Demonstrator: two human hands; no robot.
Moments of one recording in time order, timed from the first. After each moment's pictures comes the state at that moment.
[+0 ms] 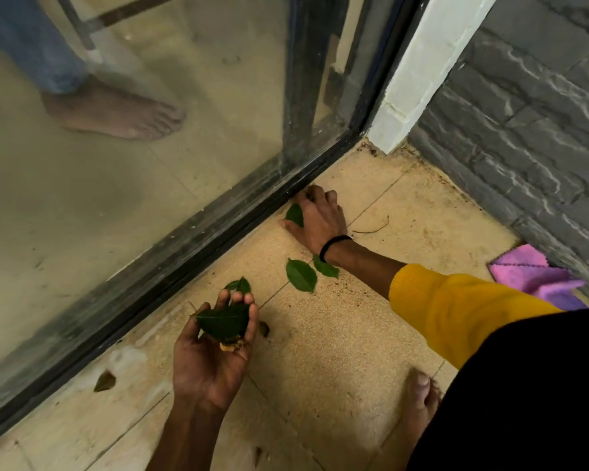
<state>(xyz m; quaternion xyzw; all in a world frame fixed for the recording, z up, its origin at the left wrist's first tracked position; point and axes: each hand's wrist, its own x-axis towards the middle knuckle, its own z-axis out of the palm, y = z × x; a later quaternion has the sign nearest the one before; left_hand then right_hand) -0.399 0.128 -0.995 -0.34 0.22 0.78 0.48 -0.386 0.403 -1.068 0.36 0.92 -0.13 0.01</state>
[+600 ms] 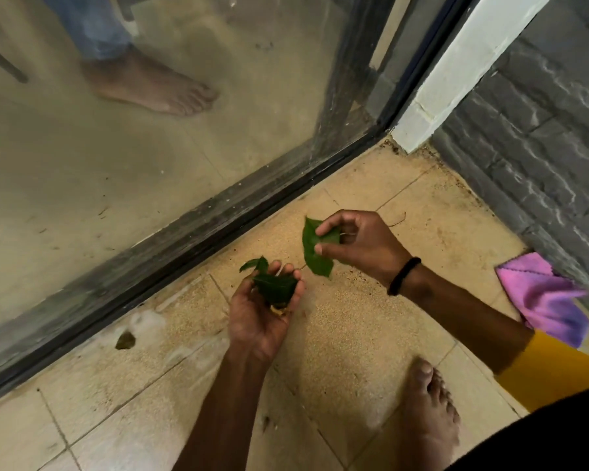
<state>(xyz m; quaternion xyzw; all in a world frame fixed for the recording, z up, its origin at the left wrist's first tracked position) -0.385 0.155 -1.024 -0.31 0.24 0.76 0.51 -0.315 0.348 -0.967 0.36 0.73 -0.58 -0.01</state>
